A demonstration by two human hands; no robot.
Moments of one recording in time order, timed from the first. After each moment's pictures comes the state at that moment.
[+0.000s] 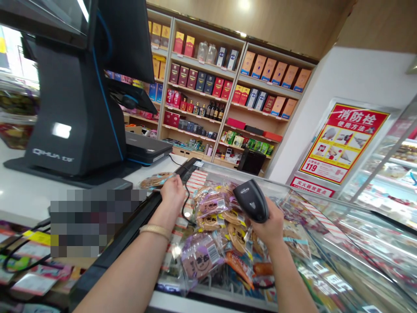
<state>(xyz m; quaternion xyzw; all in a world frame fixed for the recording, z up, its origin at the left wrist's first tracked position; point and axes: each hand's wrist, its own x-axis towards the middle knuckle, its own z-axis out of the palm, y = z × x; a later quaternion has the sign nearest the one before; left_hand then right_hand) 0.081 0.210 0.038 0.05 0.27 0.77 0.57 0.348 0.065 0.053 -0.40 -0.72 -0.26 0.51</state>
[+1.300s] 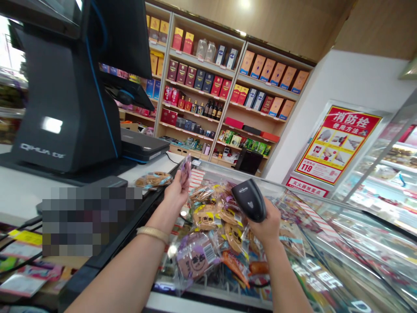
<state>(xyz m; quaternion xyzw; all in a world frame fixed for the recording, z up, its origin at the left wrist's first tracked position) 0.109 0.178 0.065 0.05 0.22 0.72 0.65 0.350 0.066 0.052 -0.41 -0.71 -0.27 0.50</state>
